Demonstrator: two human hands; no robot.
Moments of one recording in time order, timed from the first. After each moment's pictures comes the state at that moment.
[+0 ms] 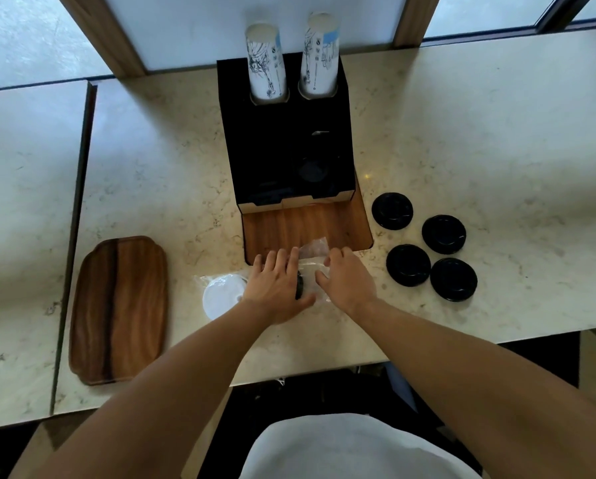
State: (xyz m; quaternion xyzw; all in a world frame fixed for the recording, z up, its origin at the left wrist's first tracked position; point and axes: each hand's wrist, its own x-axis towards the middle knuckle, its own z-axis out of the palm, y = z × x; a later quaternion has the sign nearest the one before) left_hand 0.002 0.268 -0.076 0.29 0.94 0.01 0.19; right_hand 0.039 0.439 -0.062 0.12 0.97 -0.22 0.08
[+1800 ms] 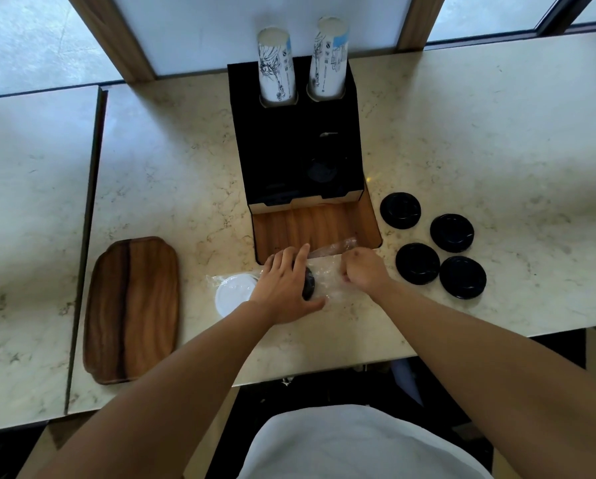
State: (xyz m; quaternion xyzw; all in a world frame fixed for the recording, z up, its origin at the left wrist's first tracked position) left_hand 0.004 0.255 -0.075 0.29 0.93 0.13 0.18; right_hand 0.019 0.457 -0.063 0.31 0.83 -0.42 0.19
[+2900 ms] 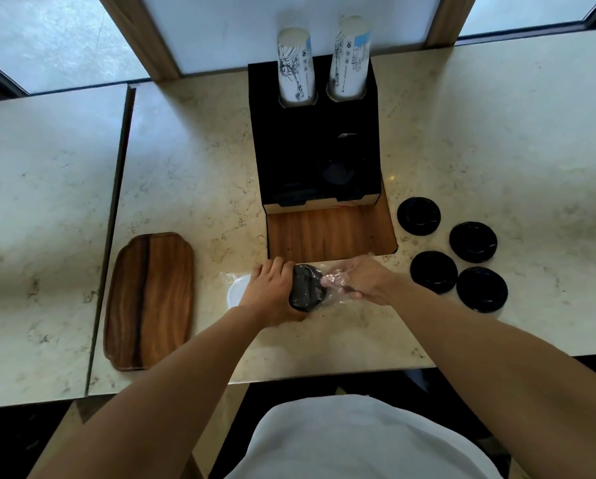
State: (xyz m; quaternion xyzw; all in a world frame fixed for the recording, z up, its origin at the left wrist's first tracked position) left_hand -0.002 0.223 -0.069 0.25 0.94 0.06 0.21; right_hand 0.010 0.453 -0.058 0.27 0.66 -0.59 0.38
